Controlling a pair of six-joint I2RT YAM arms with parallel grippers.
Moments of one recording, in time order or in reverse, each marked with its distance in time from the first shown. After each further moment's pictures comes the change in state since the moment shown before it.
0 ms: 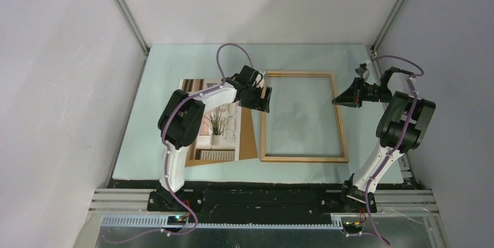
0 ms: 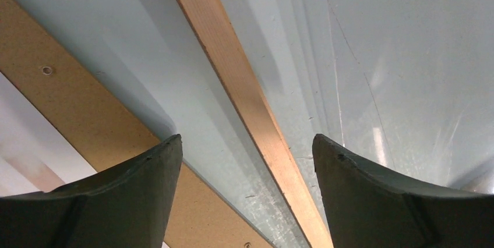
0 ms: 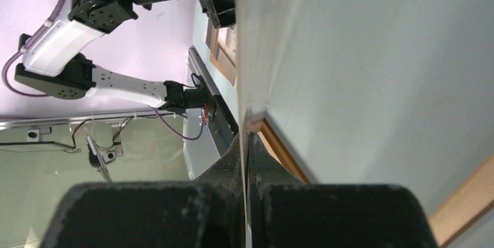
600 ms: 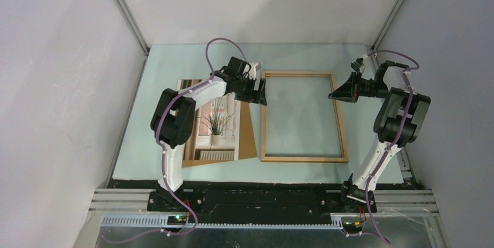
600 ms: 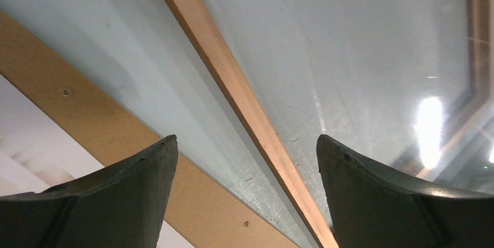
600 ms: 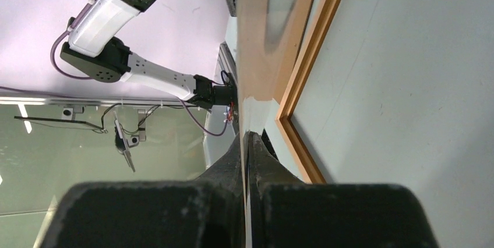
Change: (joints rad) left arm 0.099 -0.025 0.021 -0.012 0.217 0.052; right arm 0.048 0.069 0.124 -0.242 -0.121 -0.186
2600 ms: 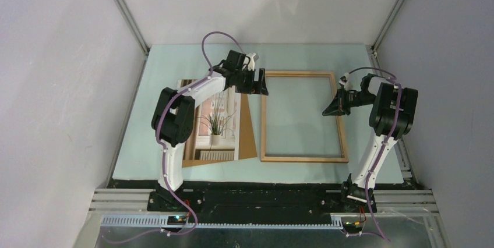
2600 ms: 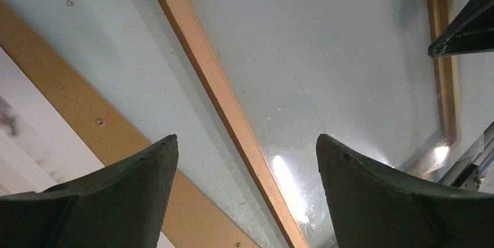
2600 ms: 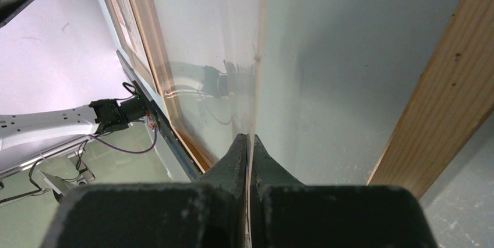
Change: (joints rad) left arm 0.024 0.009 0.086 0.029 -0.021 -0.087; right arm 0.068 0.121 -0.169 0.611 0.413 0.505
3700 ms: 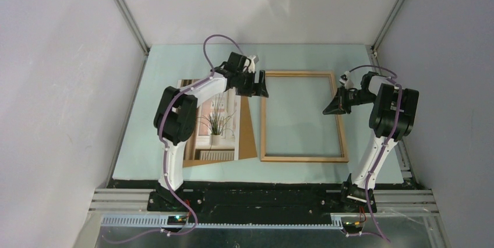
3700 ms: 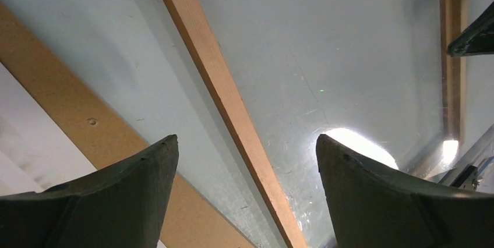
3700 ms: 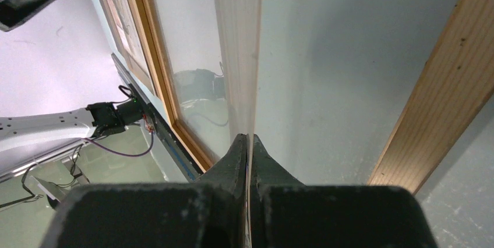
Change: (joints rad) left arm 0.000 0.022 0.000 0.001 0.005 -0.013; right arm 0.007 -0.032 -0.001 0.007 0.027 0.020
